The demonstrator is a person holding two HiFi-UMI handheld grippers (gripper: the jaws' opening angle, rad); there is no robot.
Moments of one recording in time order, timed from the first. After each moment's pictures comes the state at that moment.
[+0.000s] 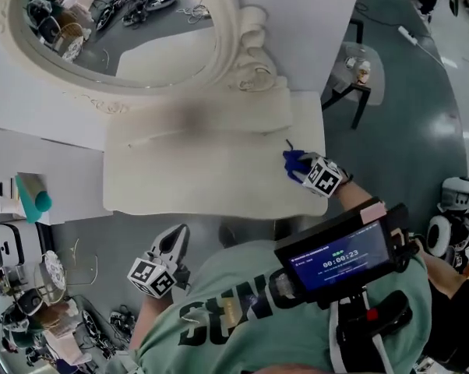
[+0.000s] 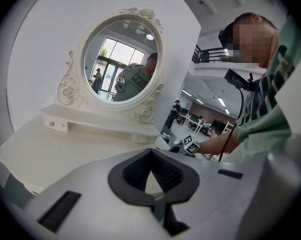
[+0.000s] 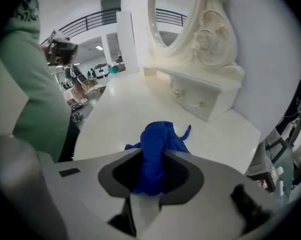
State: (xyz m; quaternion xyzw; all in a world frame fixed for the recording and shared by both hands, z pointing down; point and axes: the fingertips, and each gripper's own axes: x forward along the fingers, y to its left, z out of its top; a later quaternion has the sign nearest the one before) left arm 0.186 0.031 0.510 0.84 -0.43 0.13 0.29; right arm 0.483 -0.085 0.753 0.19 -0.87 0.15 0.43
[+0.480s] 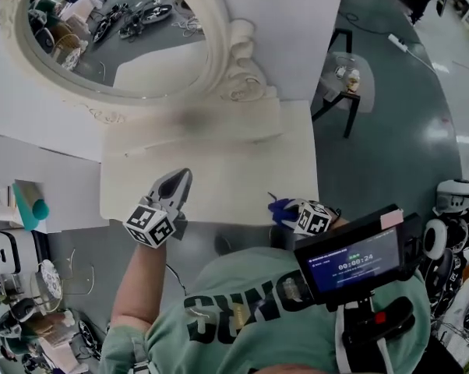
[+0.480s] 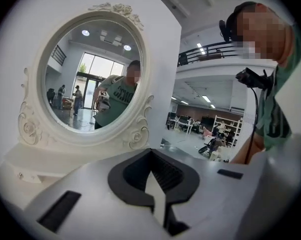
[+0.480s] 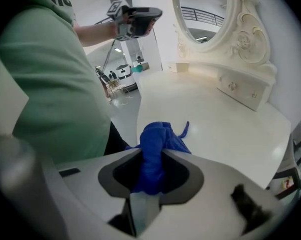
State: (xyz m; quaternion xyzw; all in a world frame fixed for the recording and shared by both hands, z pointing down) left arm 0.252 -0.111 0.469 0.90 -0.38 0.12 0.18; right arm 0.444 0.063 0.746 0.07 -0.89 0.17 0.42
